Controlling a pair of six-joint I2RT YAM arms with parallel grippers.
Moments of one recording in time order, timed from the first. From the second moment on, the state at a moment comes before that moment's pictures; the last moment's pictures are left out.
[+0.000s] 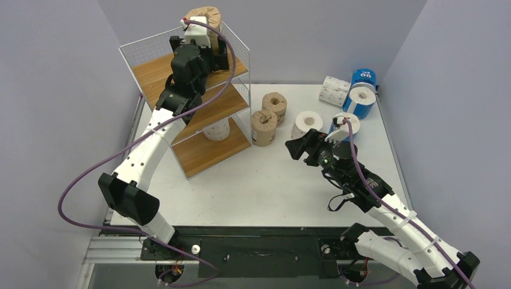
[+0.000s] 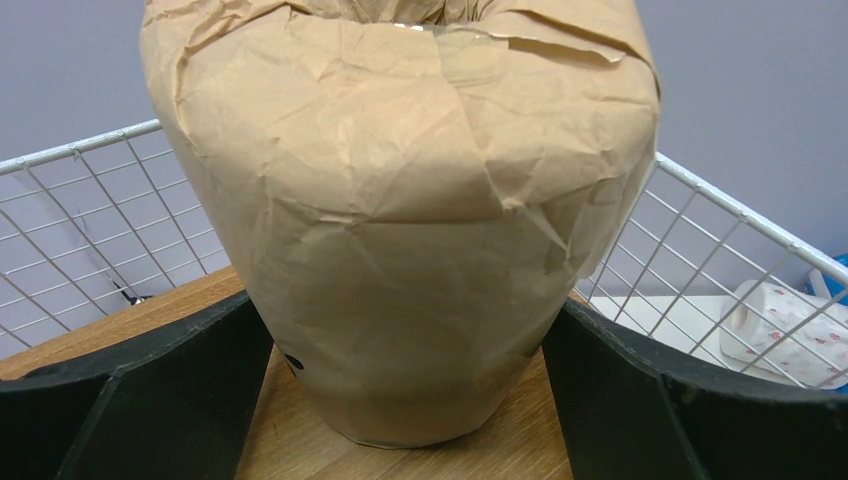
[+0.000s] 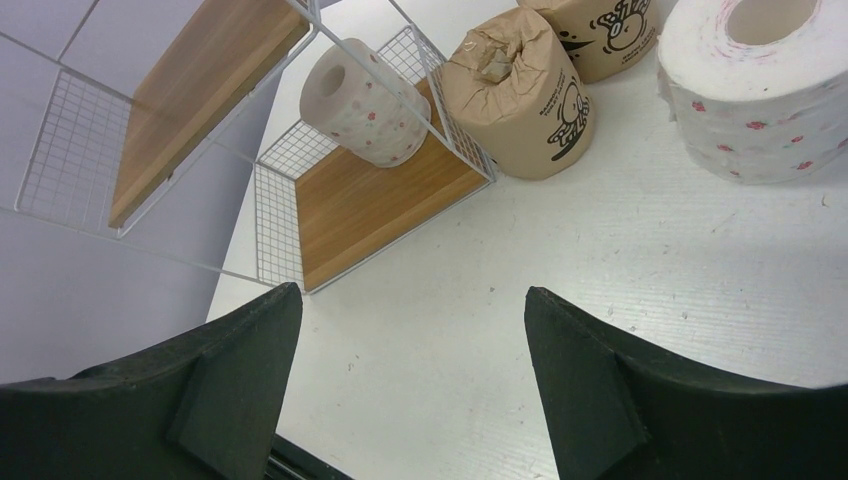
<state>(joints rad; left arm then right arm) -0.44 1.62 1.80 -0.13 -0.41 -0.04 0.65 0.82 0.81 -0.27 0.15 0.72</state>
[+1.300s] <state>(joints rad) -0.46 1.31 1.67 -0.23 -0.34 -0.10 0.64 0.80 0.80 -0.27 0.13 0.75</state>
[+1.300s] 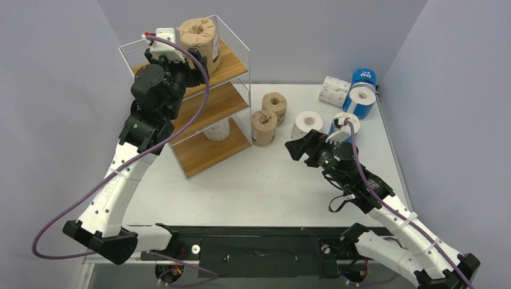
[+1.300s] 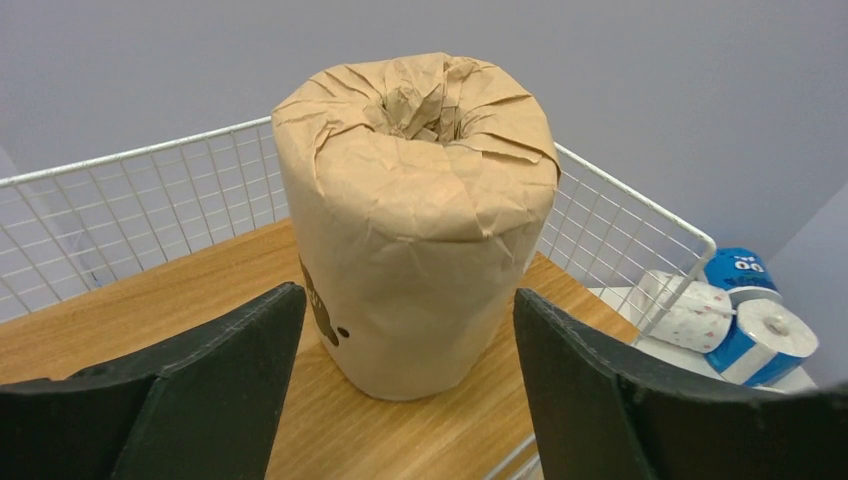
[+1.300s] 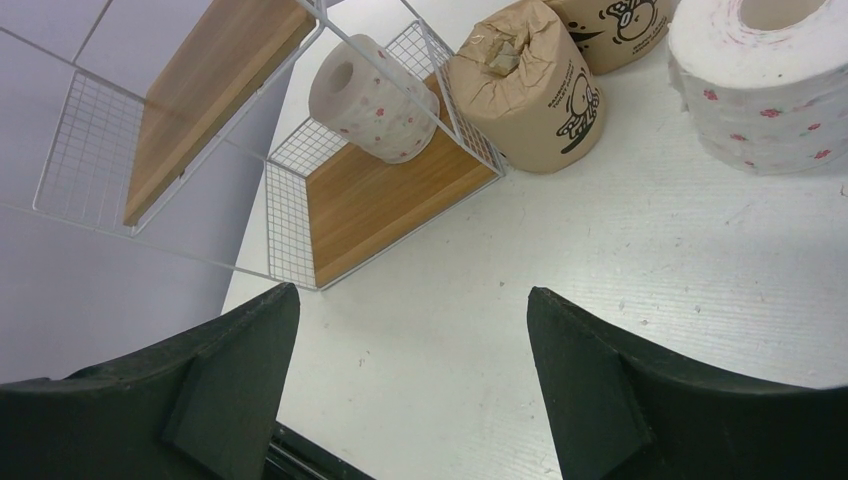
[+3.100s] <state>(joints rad) -0.43 1.54 1.72 -0.18 -0.35 -0.09 0.60 0.81 0.77 -0.27 0.11 0.72</state>
